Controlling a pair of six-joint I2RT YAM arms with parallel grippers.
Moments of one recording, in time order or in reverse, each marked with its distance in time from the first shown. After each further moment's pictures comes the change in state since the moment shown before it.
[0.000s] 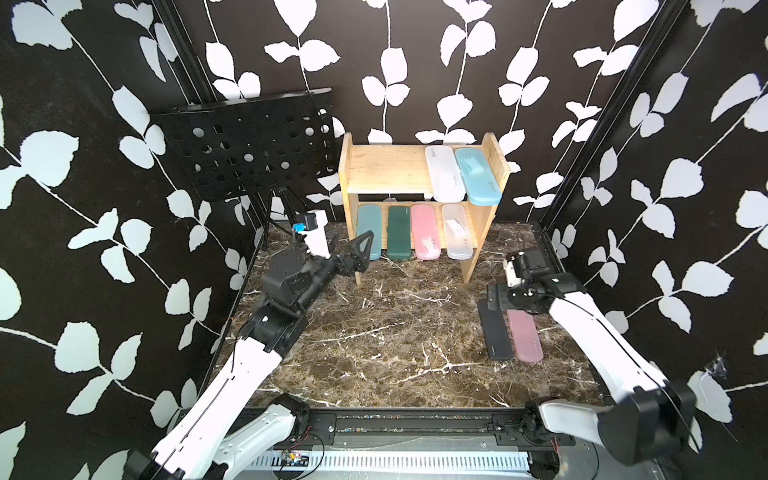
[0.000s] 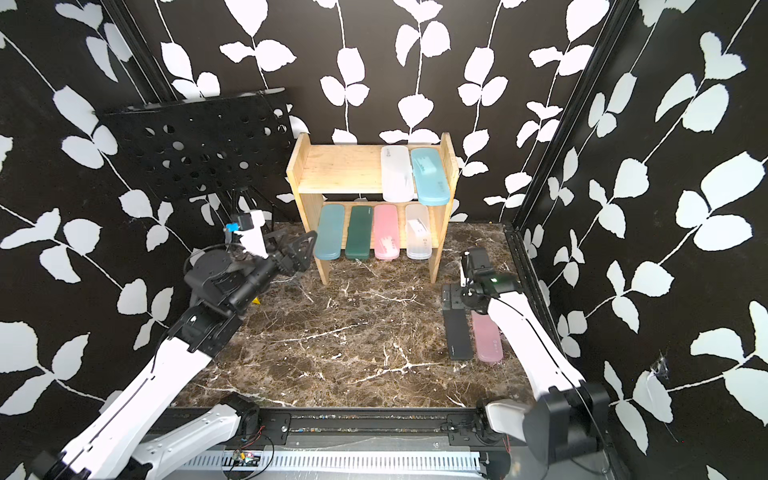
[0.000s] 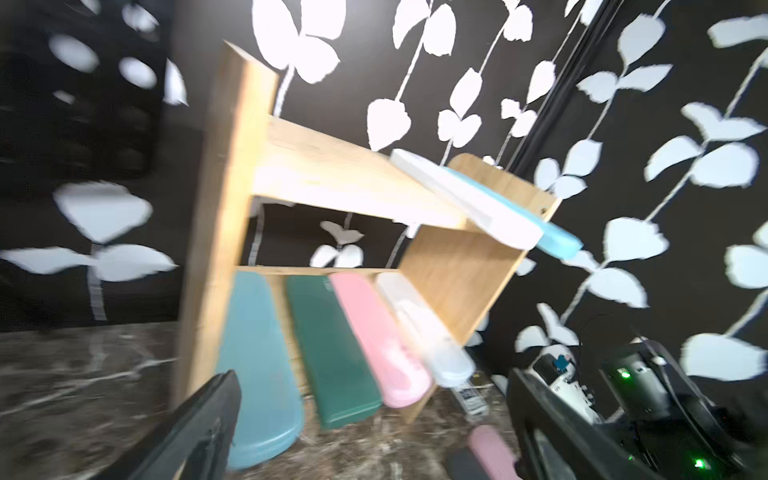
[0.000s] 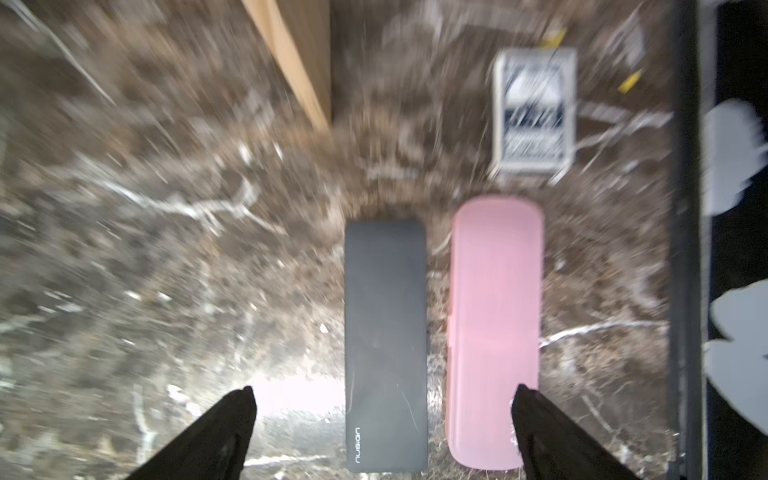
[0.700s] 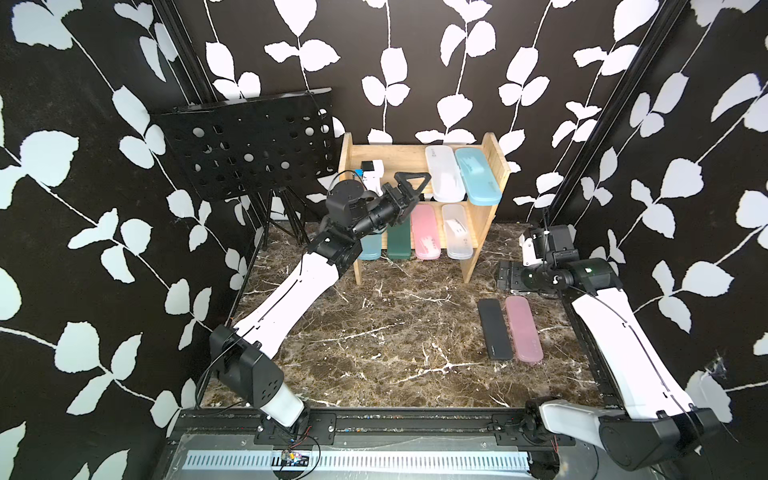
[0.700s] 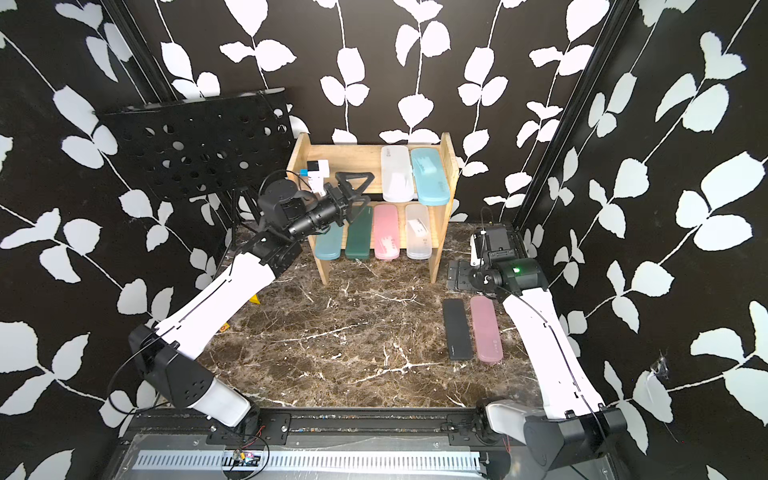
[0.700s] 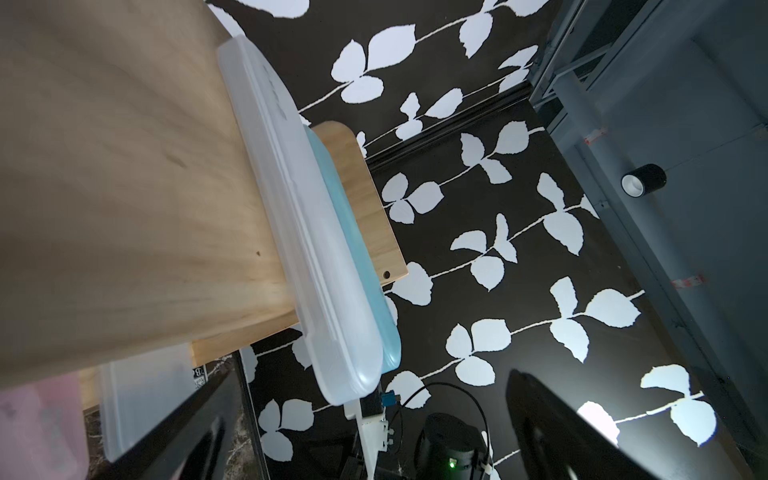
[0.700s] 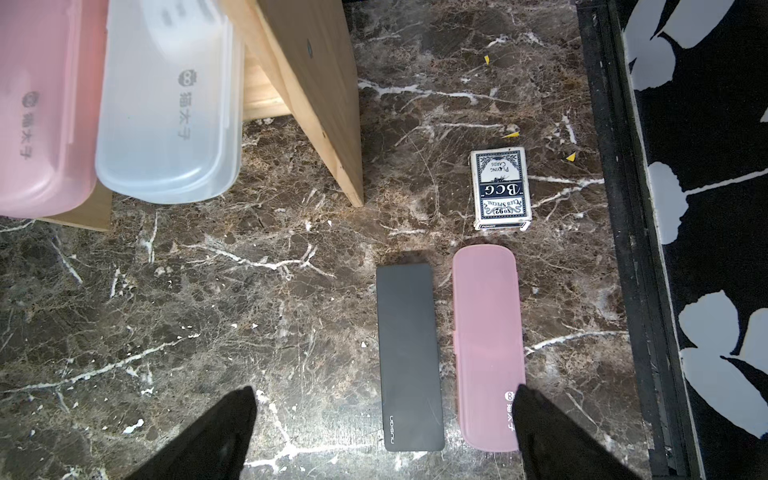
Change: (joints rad) left arm -0.098 0.614 0.586 0.100 0.277 -0.752; right arm -0.007 0.018 0.292 -0.187 -0.042 0.066
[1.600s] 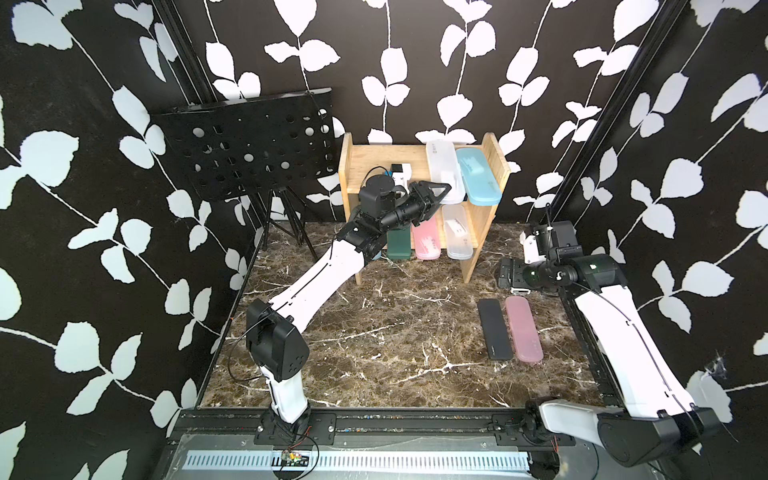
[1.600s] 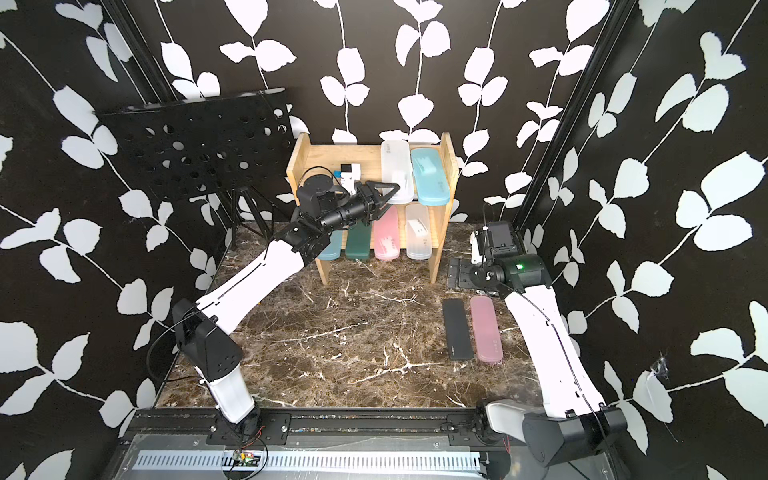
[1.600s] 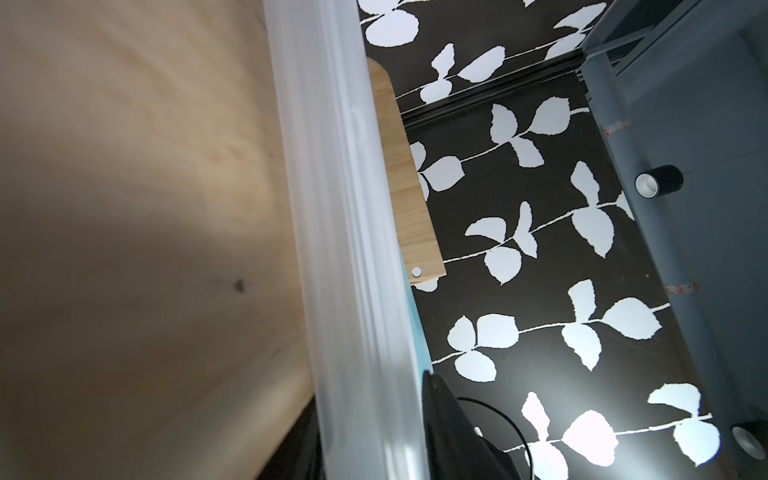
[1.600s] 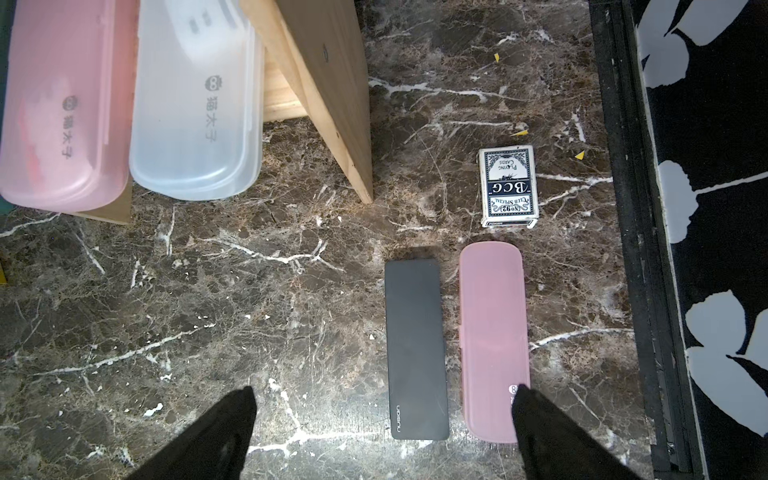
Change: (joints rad) left arm -0.064 0.195 0.181 -0.051 0.014 -0.064; right arm -0.006 0.014 0.052 -0.046 -0.033 -0.015
